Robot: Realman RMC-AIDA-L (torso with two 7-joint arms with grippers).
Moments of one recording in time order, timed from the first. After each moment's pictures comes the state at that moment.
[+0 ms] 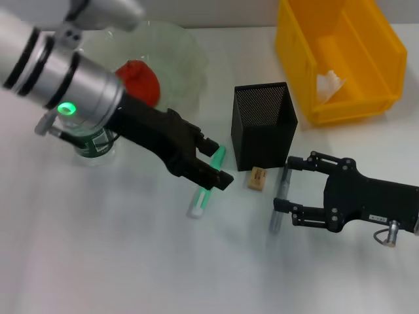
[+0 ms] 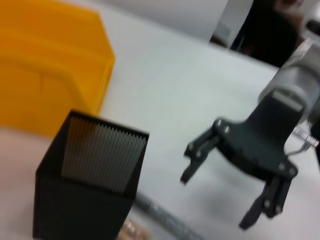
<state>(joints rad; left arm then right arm) -0.74 -2.07 1.17 1.06 2.18 1.68 -2.05 0.30 2.06 -1.12 -0.54 -1.55 -1.46 0.91</state>
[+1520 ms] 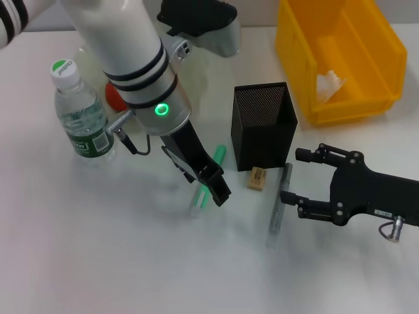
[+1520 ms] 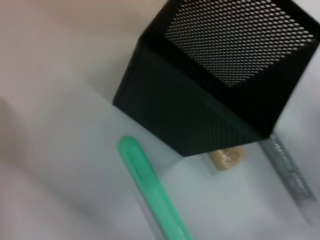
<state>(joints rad) -1.07 -2.08 1.56 0.79 2.41 1.49 -2.77 0.30 2.06 -1.08 -0.54 -1.55 -1.44 0.82</state>
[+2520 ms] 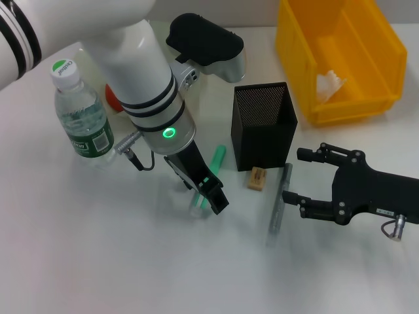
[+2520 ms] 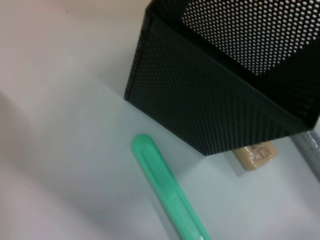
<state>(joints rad) -1.04 -2.08 1.74 0.77 2.36 1.35 -2.81 0.31 2.05 -1.08 -0.54 -1.56 -1.44 0.82</state>
